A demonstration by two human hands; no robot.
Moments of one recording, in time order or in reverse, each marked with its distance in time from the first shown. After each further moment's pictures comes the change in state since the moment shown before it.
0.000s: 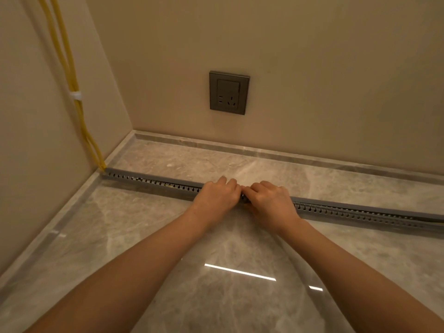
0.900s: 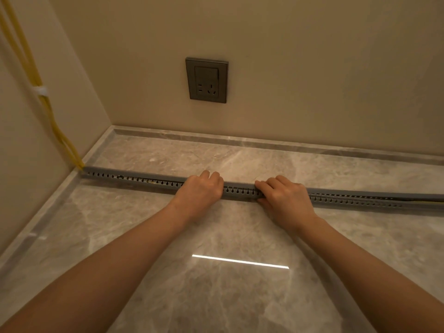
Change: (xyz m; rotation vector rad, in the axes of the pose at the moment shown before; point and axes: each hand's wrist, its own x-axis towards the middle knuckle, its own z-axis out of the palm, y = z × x) left_hand 0.002 0.000 0.006 0.095 -0.016 0.025; right_hand -0.044 0.034 -0.004 -0.114 0.232 0.042
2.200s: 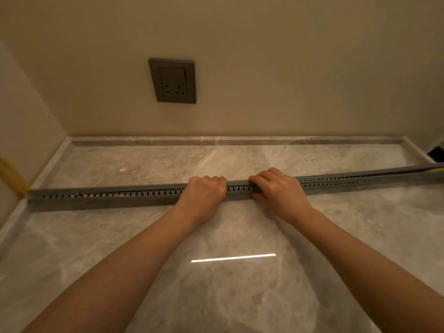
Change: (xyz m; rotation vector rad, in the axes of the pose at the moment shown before) left_hand 0.029 0.024 0.004 -0.225 0.027 0.037; right_hand -0.011 0.010 -0.018 0.017 -0.190 0.141
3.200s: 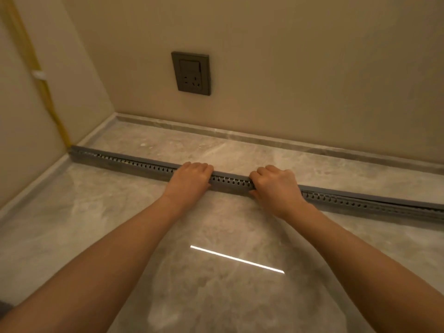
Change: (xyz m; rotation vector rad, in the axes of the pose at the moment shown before) left_hand -0.003 0.030 -0.005 -0.129 -0.032 -0.338; right_hand 0.003 0.042 0.000 -0.040 -0.098 -0.222
